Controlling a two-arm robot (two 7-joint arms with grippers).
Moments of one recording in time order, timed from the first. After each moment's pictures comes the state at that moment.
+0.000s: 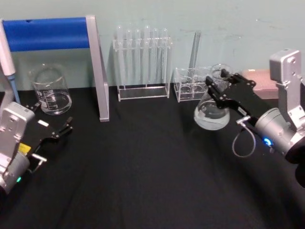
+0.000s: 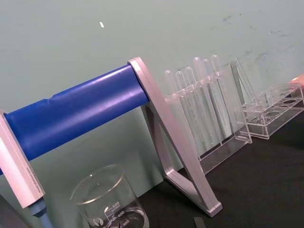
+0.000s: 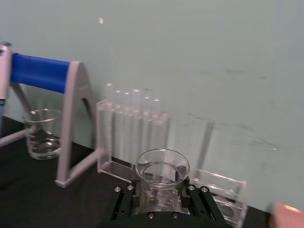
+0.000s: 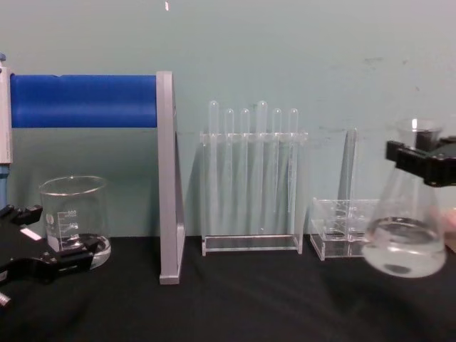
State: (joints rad) left arm -0.20 0.60 0.45 -1.41 -0.25 -0.12 0.03; right arm 0.17 0.35 -0.19 -1.62 0.27 0.10 0.27
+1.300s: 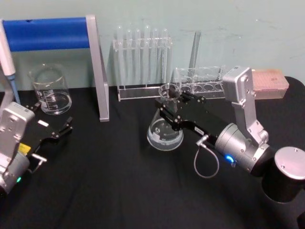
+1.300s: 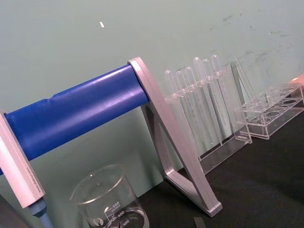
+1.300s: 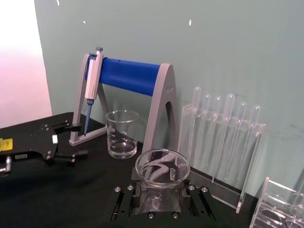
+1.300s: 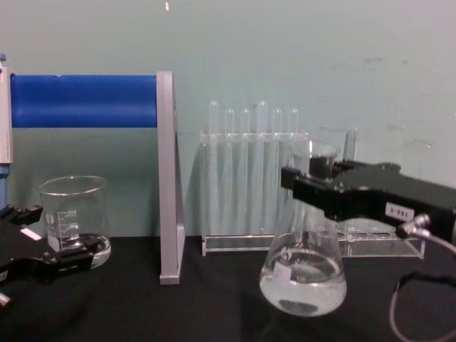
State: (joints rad) left arm -0.20 0.60 0.45 -1.41 -0.25 -0.12 0.03; right arm 0.19 0.33 -0.36 -1.61 0.31 0.04 0.37
